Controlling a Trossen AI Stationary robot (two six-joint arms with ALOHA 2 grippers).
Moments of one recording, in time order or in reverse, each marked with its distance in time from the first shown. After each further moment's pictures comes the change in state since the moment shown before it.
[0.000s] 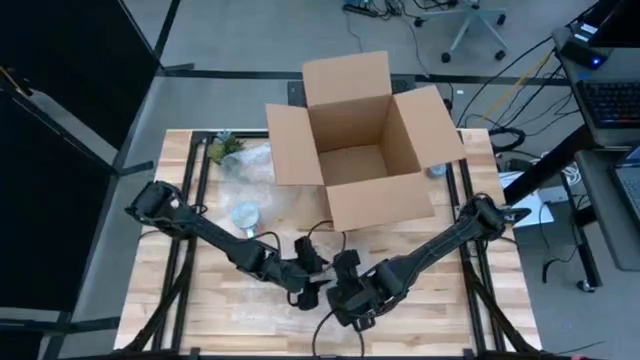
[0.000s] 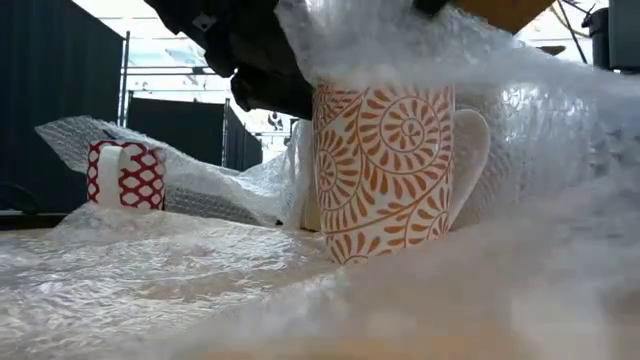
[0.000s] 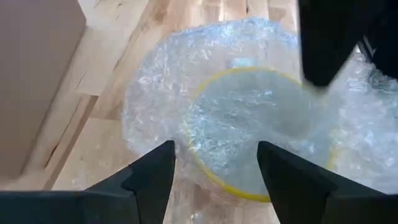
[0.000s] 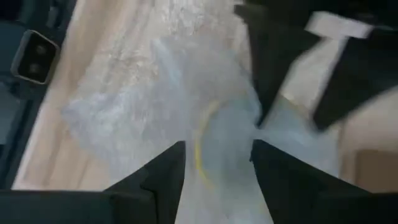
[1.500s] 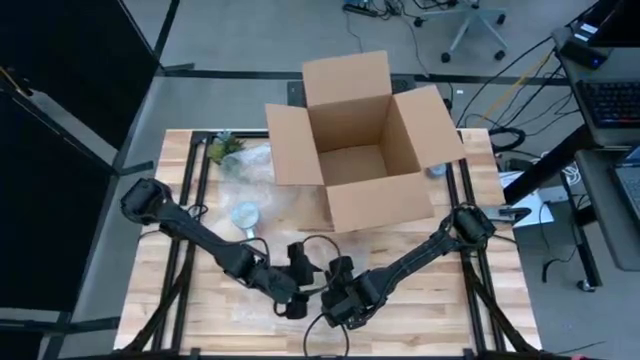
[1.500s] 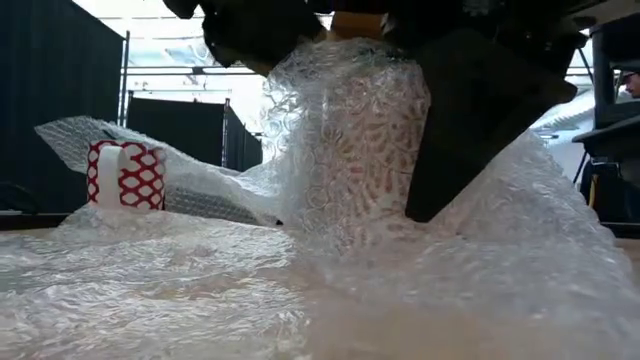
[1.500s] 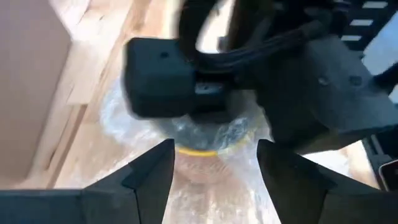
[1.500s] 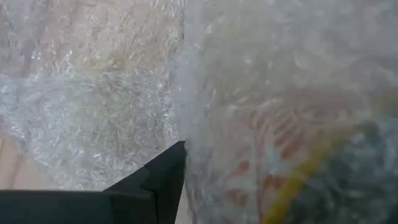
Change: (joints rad) left arm -0.074 -0.061 0.025 -0.067 -0.028 0.087; right arm -0.027 0.203 -0.118 0.201 -0.007 -0.019
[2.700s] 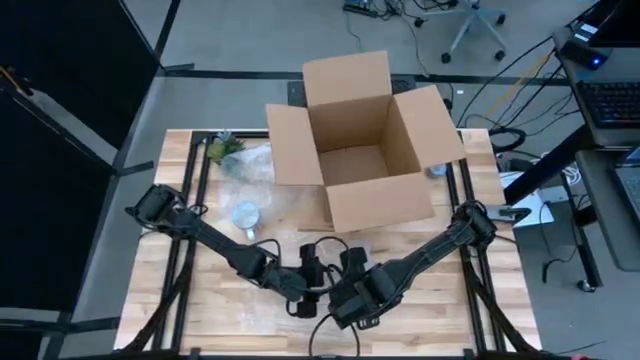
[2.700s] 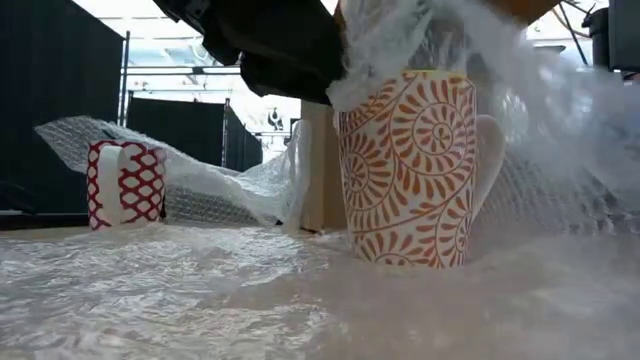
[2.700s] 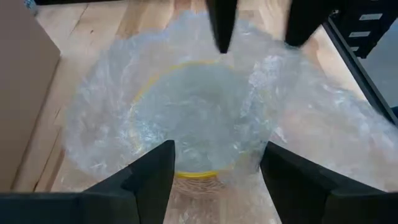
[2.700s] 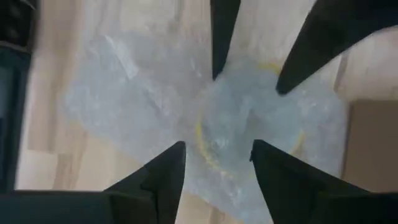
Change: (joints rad) left arm 0.047 0.100 0.003 0.119 0.032 0.040; right arm 0.040 -0.061 0.372 -0.468 -0.021 0.082
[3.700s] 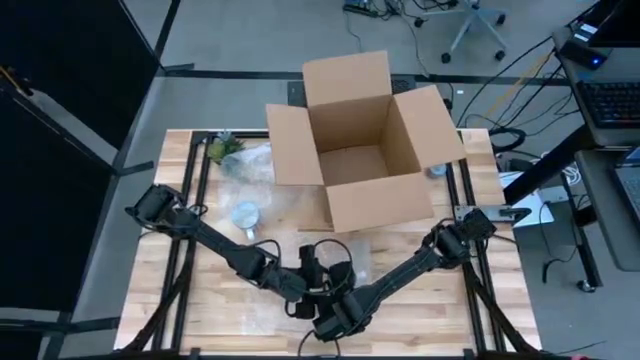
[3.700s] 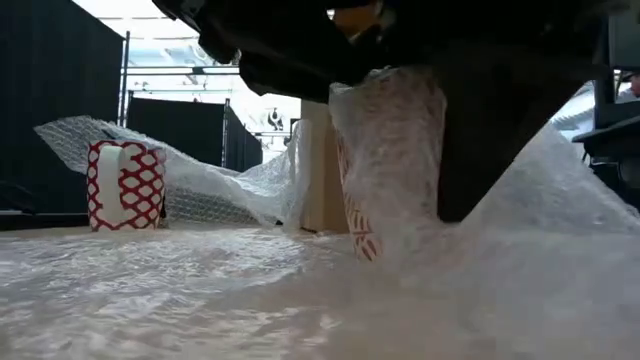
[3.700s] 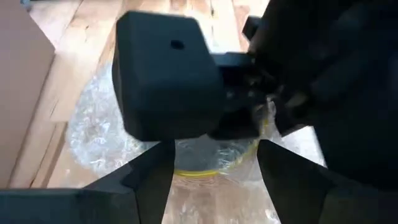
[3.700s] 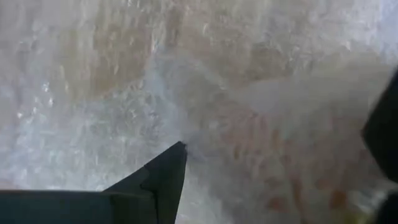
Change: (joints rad) left arm -0.015 -0.004 0.010 -0.013 0.013 0.020; right arm 0.001 0.303 0.025 0.050 0.038 0.033
